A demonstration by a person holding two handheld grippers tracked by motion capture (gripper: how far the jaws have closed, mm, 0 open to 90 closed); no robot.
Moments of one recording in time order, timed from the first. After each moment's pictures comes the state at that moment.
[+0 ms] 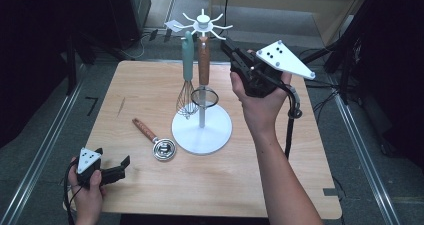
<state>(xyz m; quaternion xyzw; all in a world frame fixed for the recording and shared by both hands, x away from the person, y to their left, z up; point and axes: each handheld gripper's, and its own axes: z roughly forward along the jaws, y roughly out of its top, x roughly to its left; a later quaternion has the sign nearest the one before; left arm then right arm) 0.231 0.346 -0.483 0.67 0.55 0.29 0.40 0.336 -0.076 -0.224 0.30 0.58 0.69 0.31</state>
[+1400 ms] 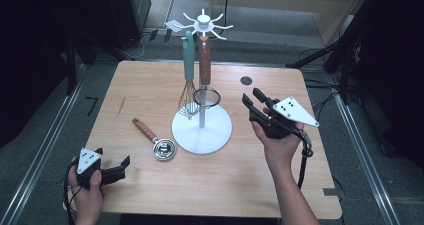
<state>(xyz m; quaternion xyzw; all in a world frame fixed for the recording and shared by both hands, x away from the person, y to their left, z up) 0.231 0.346 -0.483 0.67 0.55 0.30 0.40 0.321 -0.139 -0.356 0.36 0.63 0.61 0.31</state>
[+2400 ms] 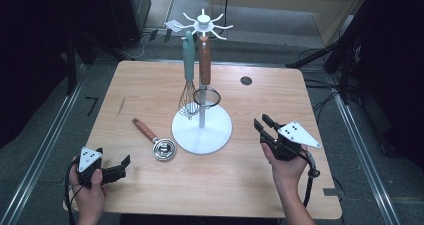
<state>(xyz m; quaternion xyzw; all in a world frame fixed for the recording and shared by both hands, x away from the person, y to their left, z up) 0.234 0.346 -0.484 0.67 0.56 0.29 0.39 0.298 -0.171 -0.415 0.39 0.67 0.55 0.31</state>
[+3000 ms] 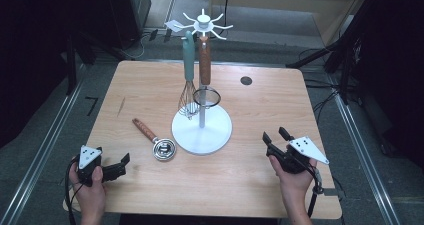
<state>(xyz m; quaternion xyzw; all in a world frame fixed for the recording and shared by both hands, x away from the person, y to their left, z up) 0.239 0.345 -0.484 0.67 0.57 0.29 0.38 0.276 -0.198 -0.452 0.48 0.63 0.52 0.32</state>
